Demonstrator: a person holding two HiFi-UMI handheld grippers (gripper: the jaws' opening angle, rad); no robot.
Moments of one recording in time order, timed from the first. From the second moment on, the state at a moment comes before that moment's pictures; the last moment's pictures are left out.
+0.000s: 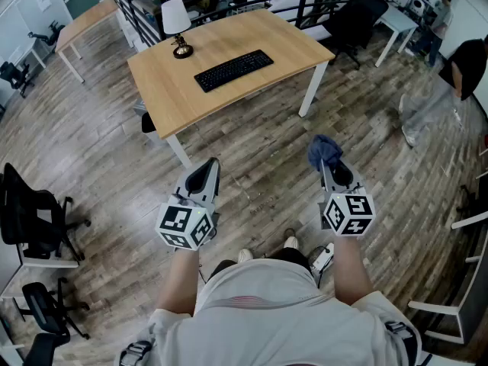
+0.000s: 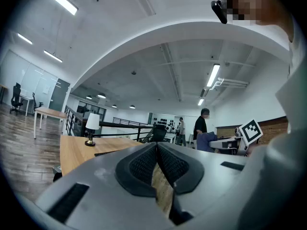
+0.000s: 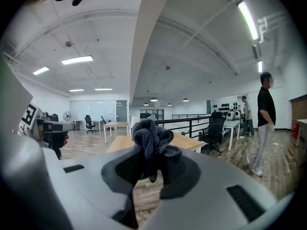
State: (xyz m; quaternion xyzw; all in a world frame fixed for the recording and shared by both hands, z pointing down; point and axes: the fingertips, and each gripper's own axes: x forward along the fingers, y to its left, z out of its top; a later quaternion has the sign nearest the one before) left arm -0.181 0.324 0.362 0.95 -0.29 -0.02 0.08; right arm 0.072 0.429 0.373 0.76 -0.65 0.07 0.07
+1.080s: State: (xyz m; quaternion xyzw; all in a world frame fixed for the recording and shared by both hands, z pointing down) left arm -0.187 0.287 0.372 0.95 -0.29 -0.02 0.10; right arm 0.070 0.389 0.373 0.76 -0.64 0.08 0.04
